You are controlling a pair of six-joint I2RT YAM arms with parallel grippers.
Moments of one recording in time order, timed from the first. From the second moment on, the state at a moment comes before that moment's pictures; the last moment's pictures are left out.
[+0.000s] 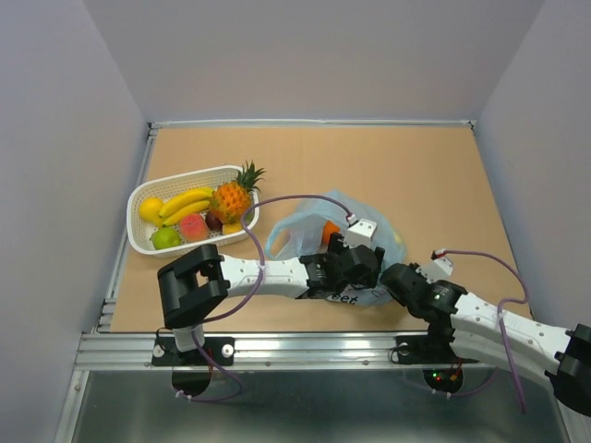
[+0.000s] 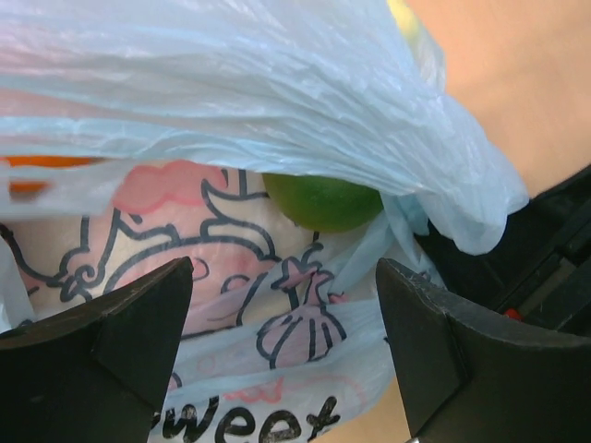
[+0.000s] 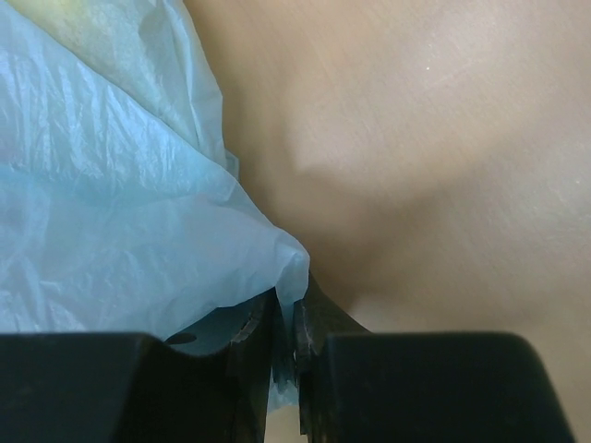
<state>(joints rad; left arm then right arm) -1.29 1.74 1.11 -0.07 -0.51 -0.65 0.87 0.78 0.31 -0.66 0.65 1.52</state>
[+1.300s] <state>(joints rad) -1.17 1.83 1.20 -0.05 -0.38 -0.56 0.87 0.67 0.31 -0.64 0.63 1.42</state>
